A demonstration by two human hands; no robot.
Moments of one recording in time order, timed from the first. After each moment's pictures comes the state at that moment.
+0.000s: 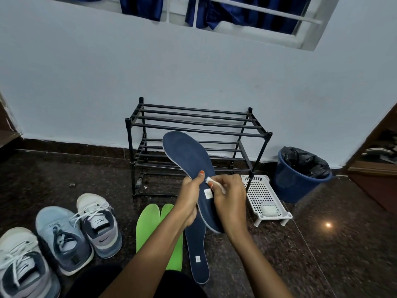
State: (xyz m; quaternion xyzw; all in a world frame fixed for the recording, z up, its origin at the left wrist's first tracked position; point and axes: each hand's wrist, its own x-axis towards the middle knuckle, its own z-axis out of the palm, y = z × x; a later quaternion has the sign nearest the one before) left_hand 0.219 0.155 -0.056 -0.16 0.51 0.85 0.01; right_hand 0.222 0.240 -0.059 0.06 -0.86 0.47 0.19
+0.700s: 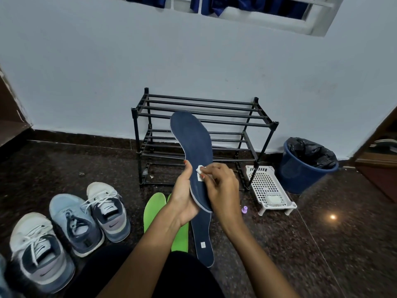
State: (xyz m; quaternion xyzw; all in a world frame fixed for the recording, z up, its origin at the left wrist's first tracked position) left_hand 0.249 0.137 -0.061 -0.12 0.31 0.94 0.12; right_hand 0.237 0.223 -0.065 0.17 -0.85 0.44 0.23
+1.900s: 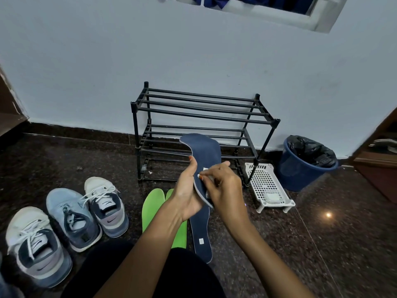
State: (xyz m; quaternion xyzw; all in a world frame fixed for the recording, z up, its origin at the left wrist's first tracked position) left_hand 0.241 0.137 -0.069 -0.07 0.35 0.92 0.17; right_hand 0.244 0.229 -0.058 0.22 -0.85 0.43 0.20
